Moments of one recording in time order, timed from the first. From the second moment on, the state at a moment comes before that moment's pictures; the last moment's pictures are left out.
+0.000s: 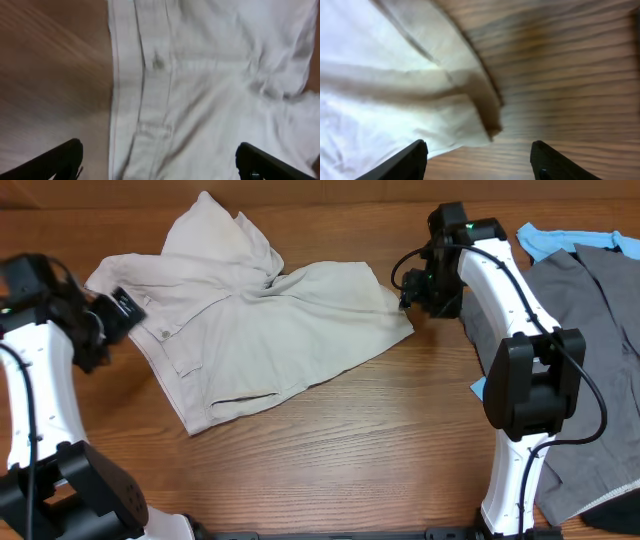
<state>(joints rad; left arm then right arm) 0.42 1.69 1.45 -1.01 0.26 -0.34 0.14 2.22 1.92 -1.20 -0.19 0.27</state>
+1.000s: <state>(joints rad) 0.08 1.70 1.02 -1.12 0.18 -0.37 0.18 2.19 1.57 -1.37 -0.27 0.20</state>
